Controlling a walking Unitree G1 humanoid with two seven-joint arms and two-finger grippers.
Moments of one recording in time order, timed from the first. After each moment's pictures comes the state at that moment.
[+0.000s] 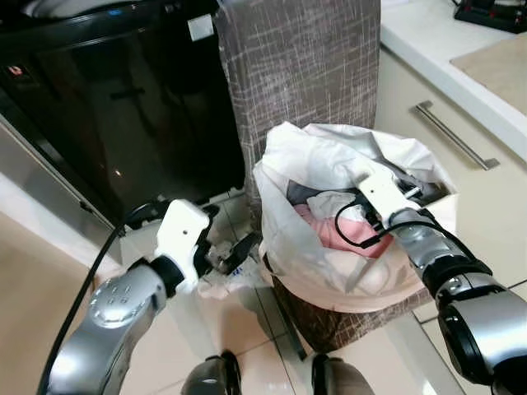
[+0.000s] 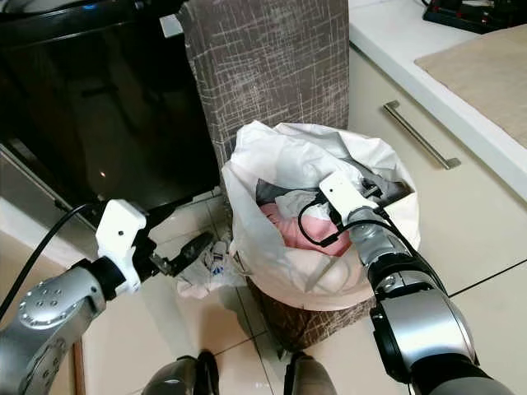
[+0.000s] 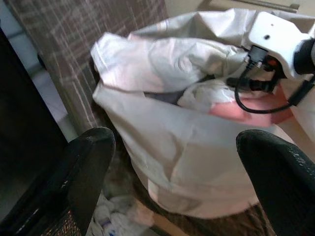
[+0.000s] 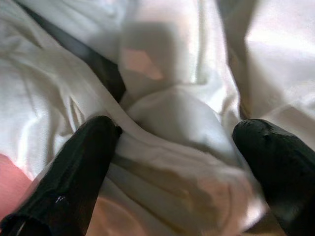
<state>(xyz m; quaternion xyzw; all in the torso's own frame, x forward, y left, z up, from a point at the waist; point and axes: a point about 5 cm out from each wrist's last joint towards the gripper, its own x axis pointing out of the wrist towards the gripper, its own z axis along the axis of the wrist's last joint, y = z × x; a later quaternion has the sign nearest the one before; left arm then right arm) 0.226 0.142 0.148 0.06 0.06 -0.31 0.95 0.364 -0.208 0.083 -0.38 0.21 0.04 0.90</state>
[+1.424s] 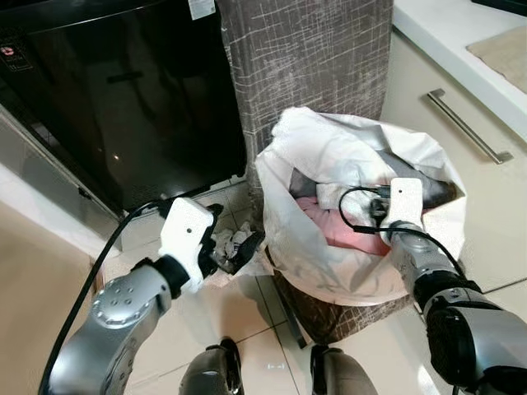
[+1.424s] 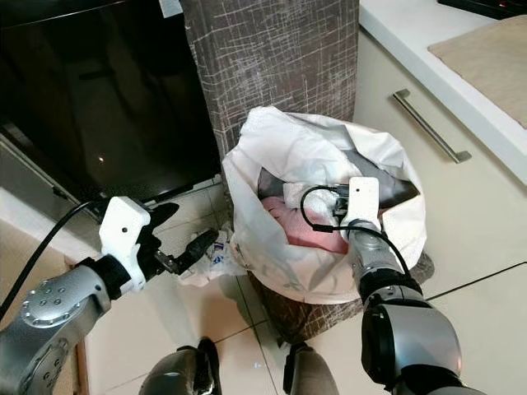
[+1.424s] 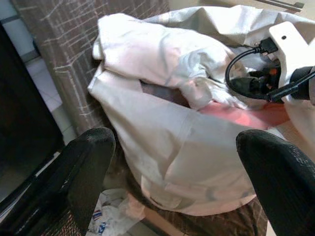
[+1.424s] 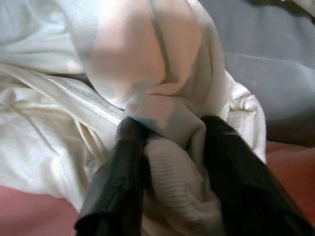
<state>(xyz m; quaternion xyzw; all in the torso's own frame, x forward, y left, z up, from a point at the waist) 0.229 0.132 0.155 0.05 0.06 -0.31 0.95 0.352 -0.205 0.065 -0.03 0.20 -0.07 0.98</state>
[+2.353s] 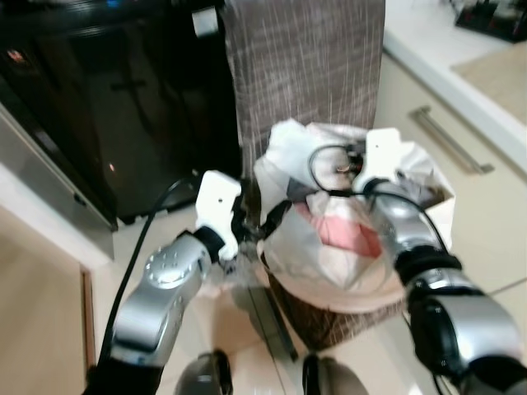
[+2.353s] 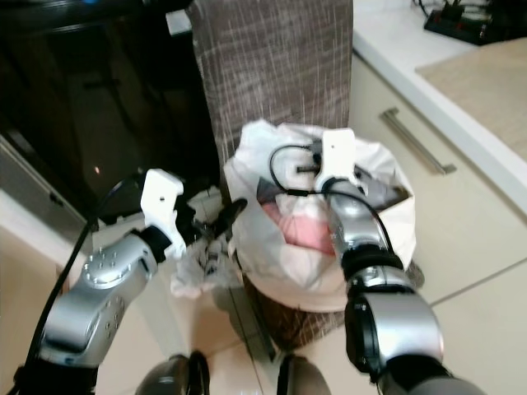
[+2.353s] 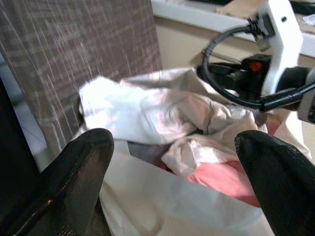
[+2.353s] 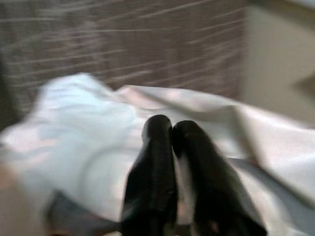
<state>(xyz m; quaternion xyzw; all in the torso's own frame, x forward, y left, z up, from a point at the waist) 0.274 0.097 0.154 0.00 0.00 -0.32 0.95 0.385 -0.171 0.132 -0.04 0.04 0.01 1.00</state>
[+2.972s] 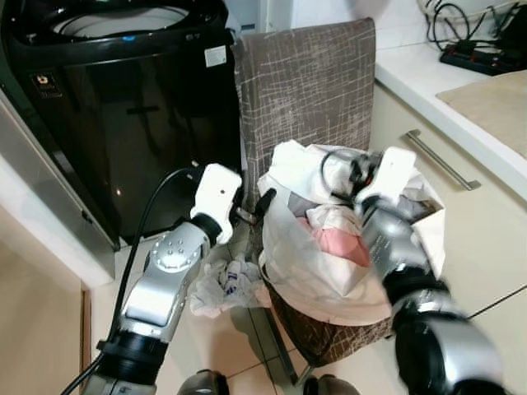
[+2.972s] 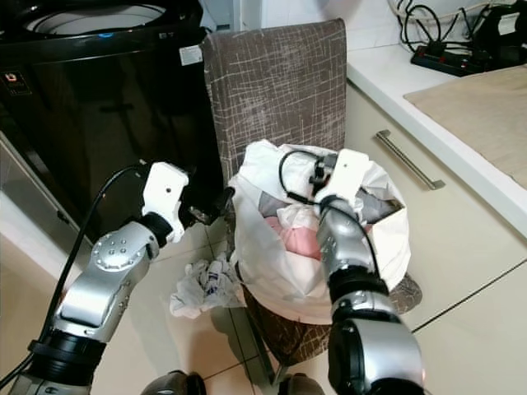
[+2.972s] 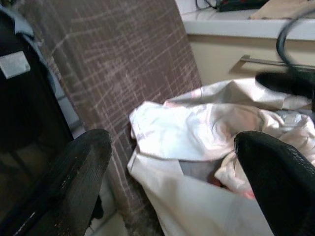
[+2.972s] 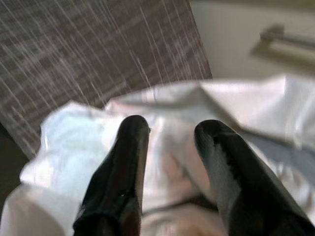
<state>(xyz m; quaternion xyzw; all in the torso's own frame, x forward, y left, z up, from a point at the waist) 0.301 0.106 0.145 0.08 -0.01 -0.26 0.96 0.365 -0.152 0.100 0.10 0.07 -0.06 0.99</state>
